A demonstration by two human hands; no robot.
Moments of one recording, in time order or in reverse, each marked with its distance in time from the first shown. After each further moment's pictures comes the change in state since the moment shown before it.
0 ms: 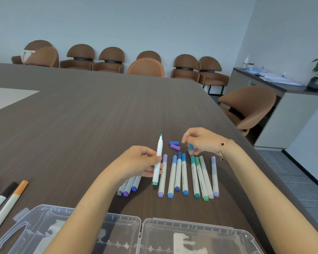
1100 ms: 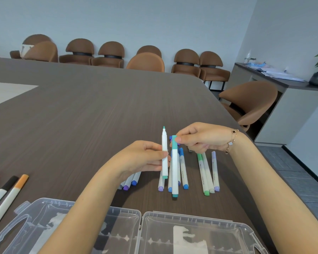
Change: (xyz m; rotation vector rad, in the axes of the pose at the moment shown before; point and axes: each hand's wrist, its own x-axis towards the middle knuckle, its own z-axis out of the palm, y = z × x) left_hand -0.006 0.001 0.003 -0.162 -0.114 0.028; right_hand -0.021 -0.019 -0.009 0.099 -0.436 -0.137
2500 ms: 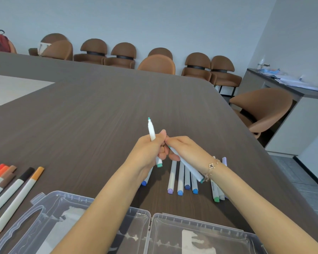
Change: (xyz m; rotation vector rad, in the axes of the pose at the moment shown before) left_hand 0.008 -0.004 0.004 -0.334 0.296 0.175; right_hand 0.033 -0.017 0.078 -0.037 0.412 -0.106
